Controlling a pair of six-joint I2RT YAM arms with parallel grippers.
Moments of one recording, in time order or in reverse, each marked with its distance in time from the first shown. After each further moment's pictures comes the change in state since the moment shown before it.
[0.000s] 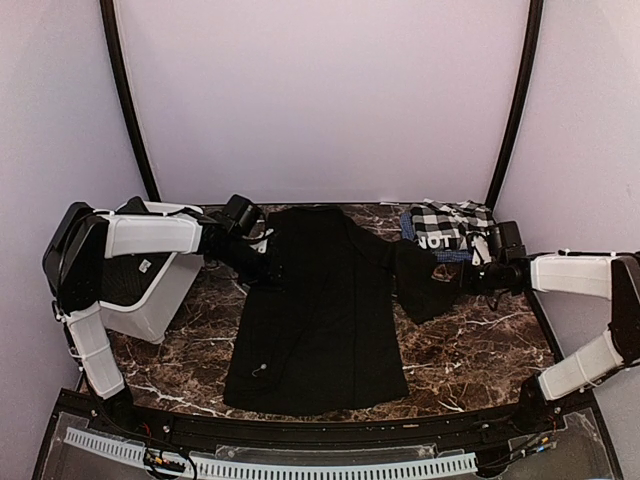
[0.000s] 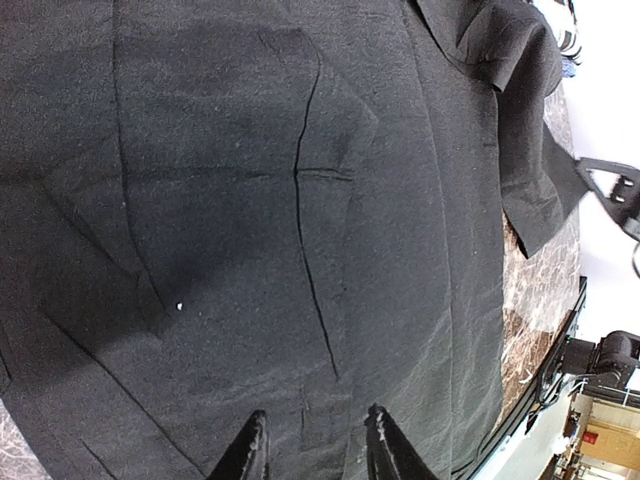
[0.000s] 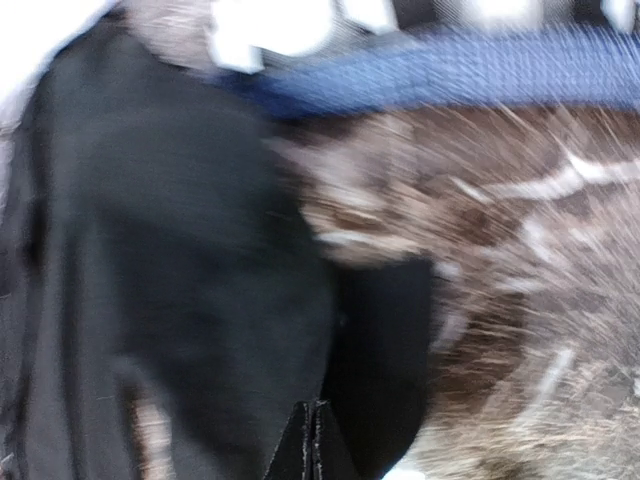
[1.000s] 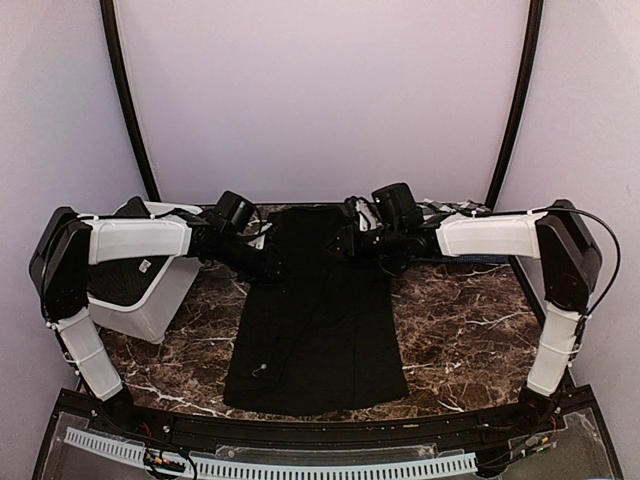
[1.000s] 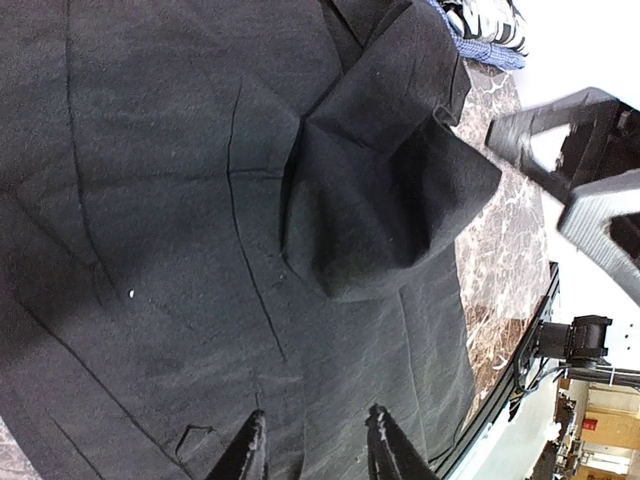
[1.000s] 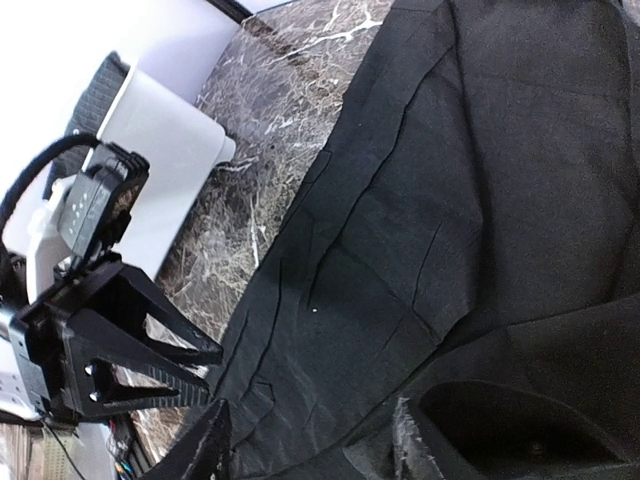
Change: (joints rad) left arm -0.012 -0.088 -0.057 0.065 0.045 0.000; right arm 0.508 0.476 0.644 0.098 -0.181 0.216
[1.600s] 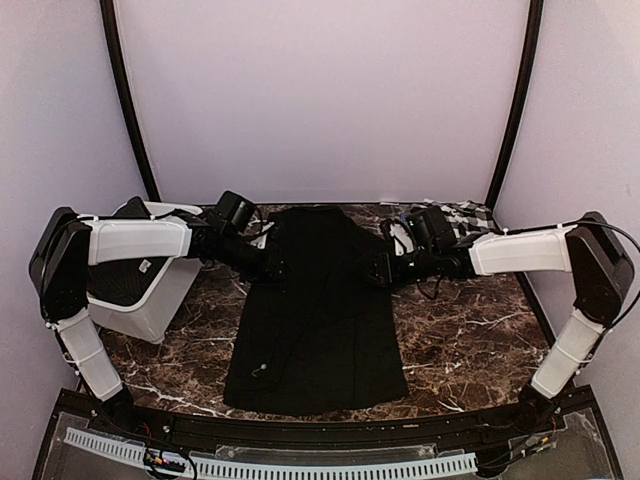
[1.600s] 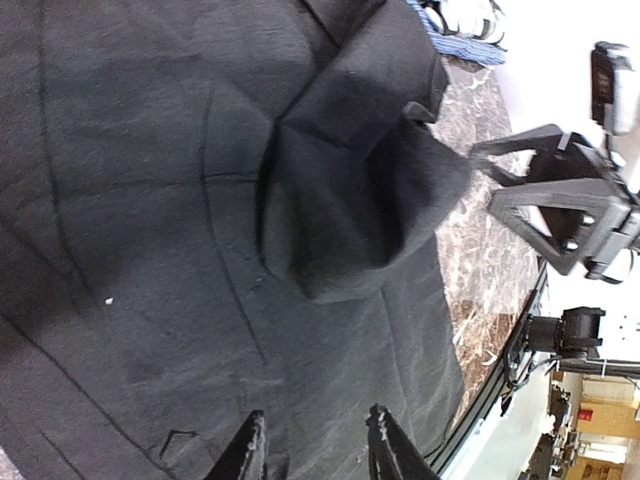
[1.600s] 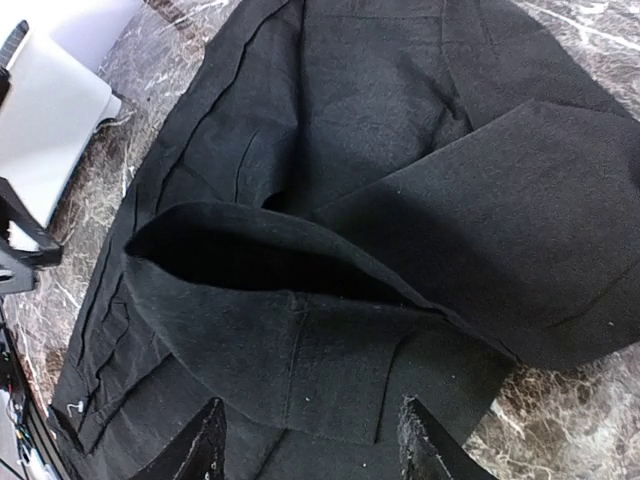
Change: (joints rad) left arm -0.003 -0.005 -0.013 0.029 0.029 0.000; right arm -0.079 -0.203 -0.314 -0.027 0.122 -0.189
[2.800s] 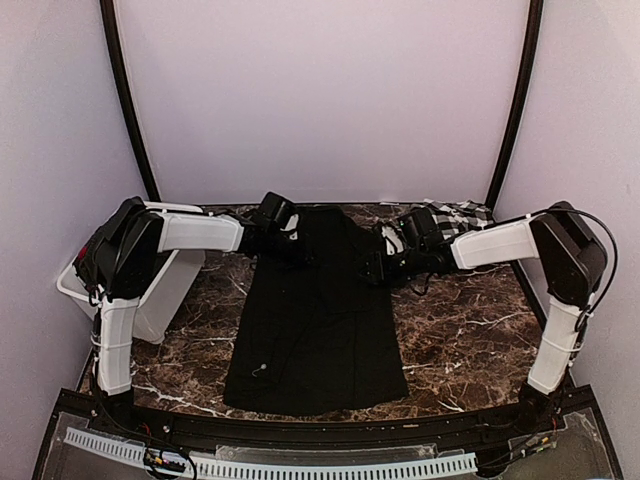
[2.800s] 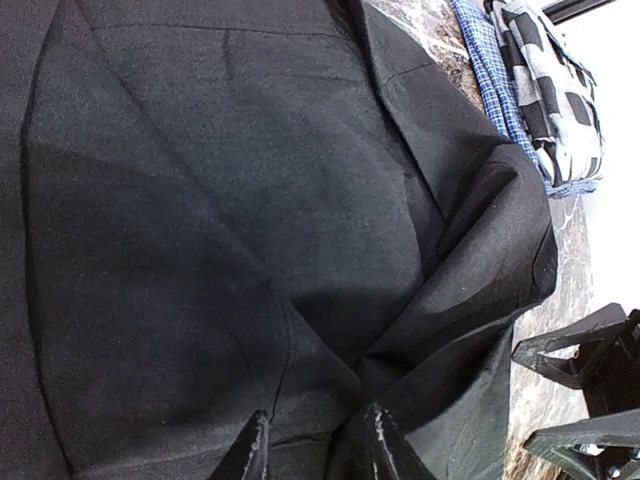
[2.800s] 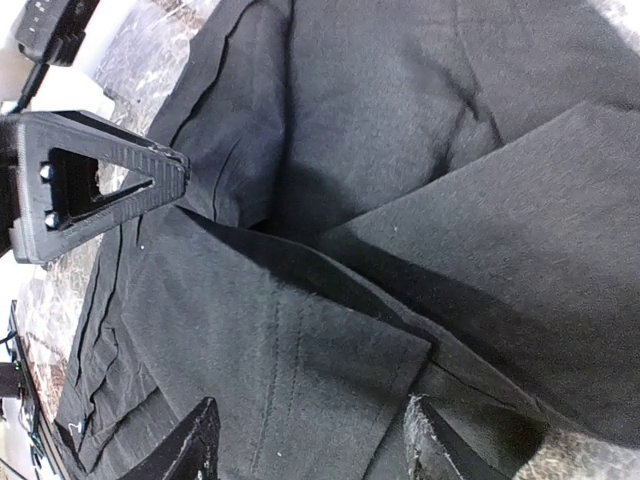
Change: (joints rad) left arm -0.045 0.397 0.355 0.119 -0.269 -0.114; right arm -0.048 0.190 0.095 0.066 -0.109 0.009
